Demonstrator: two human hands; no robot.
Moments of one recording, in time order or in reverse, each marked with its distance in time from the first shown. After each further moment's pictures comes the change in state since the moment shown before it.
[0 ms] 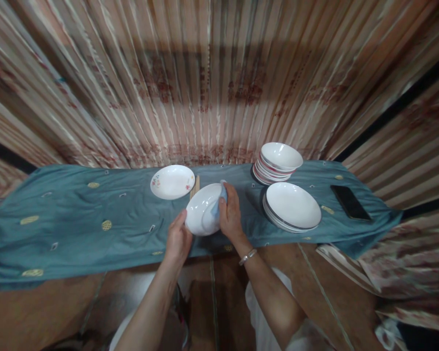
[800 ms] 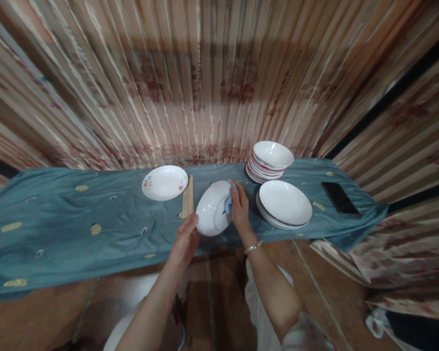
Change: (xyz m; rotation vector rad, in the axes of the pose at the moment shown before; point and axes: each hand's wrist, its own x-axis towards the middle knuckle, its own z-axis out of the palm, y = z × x) left_hand -0.013 -0.021 0.007 0.047 -0.183 -0.155; right_hand 0.019 0.028 -0.025 0.228 0.159 0.288
